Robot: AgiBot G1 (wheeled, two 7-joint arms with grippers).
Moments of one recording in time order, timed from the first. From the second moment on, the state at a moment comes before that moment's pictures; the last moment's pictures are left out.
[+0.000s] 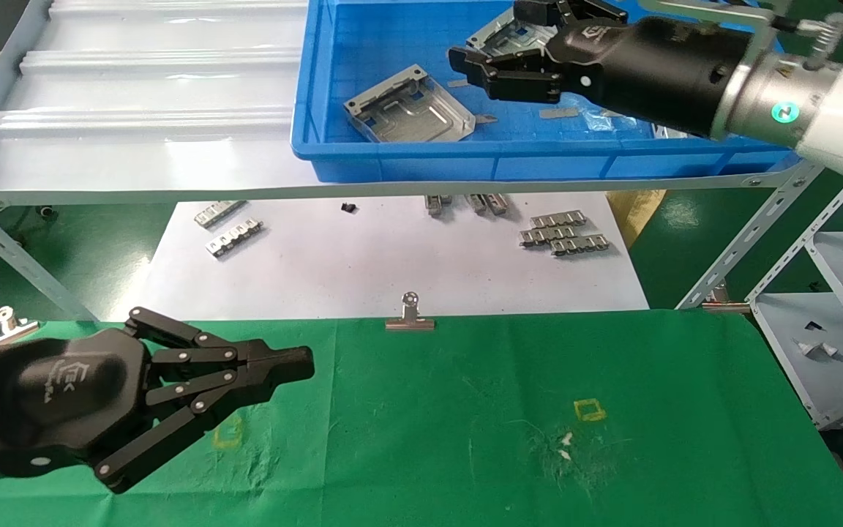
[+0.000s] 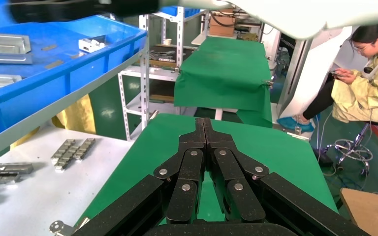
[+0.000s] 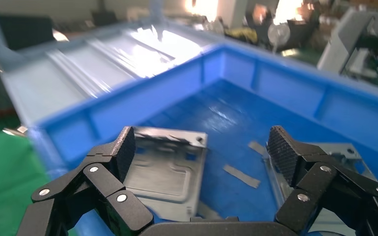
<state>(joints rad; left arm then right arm) -1.09 0.56 0.39 -1.24 0.64 1.43 -0.12 1.68 -1.04 -0.46 0.68 -1.22 -1.05 0.19</state>
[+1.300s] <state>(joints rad) -1.09 0.56 0.39 -1.24 0.64 1.43 -0.12 1.94 -1.35 -0.61 0.13 -1.41 -0.77 0.15</state>
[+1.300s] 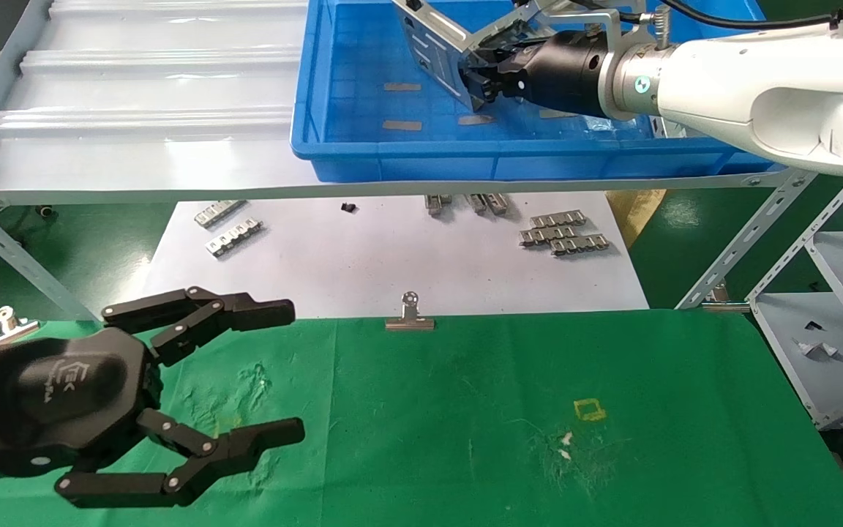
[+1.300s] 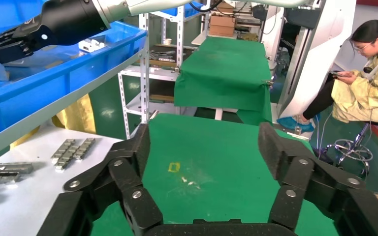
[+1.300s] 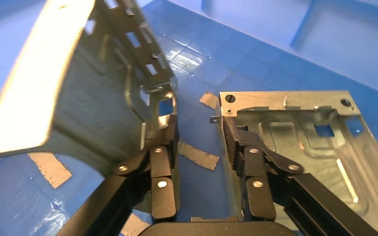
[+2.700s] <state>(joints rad) -1.09 0.56 0.39 -1.24 0.64 1.43 -0.12 1.99 -1.32 -0.58 0.03 -1.35 -0.84 0.04</state>
